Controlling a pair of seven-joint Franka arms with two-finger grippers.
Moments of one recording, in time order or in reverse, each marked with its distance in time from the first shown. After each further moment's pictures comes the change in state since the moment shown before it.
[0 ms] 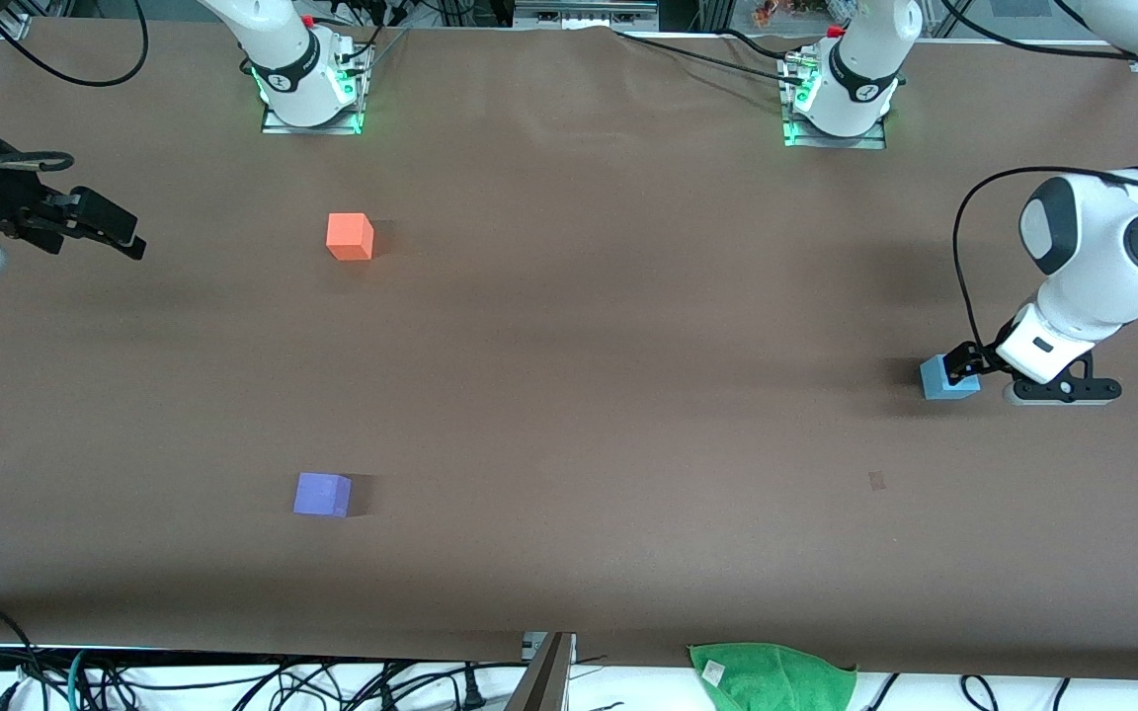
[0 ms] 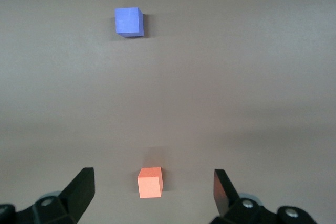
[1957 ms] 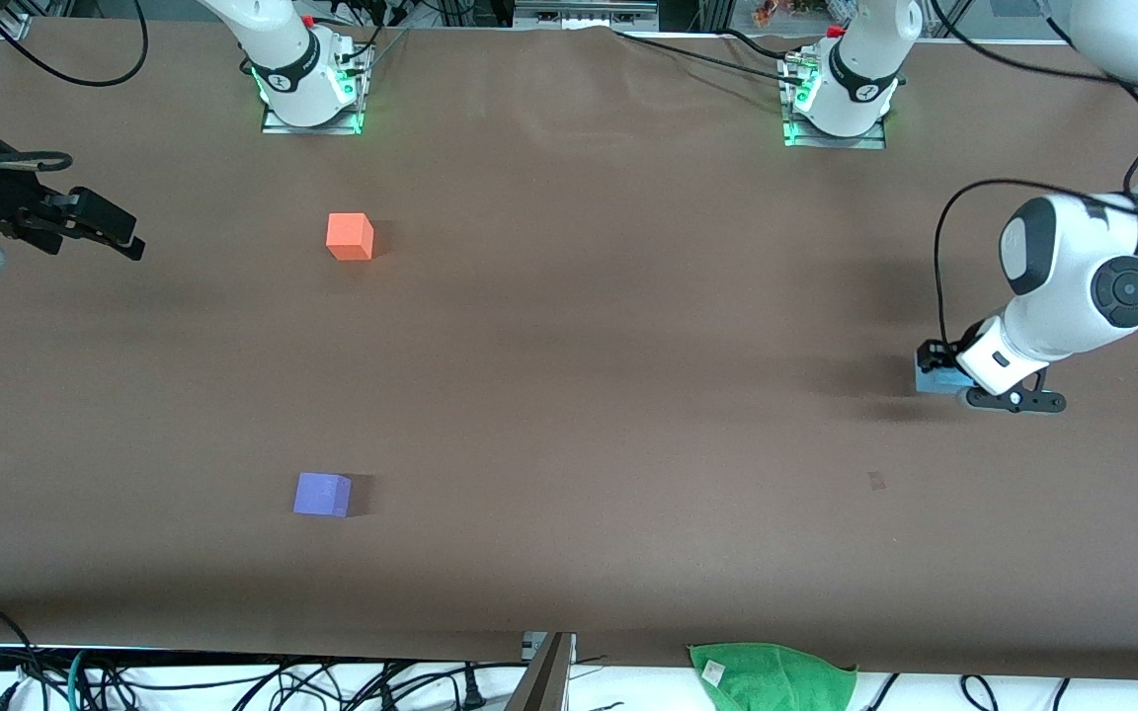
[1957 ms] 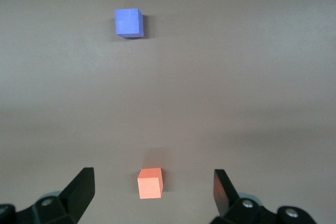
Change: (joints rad) left arm 0.031 0.010 -0.156 0.147 0.001 -0.388 0.010; right arm 0.000 0.000 -0.001 0.001 0.000 0.002 0.000
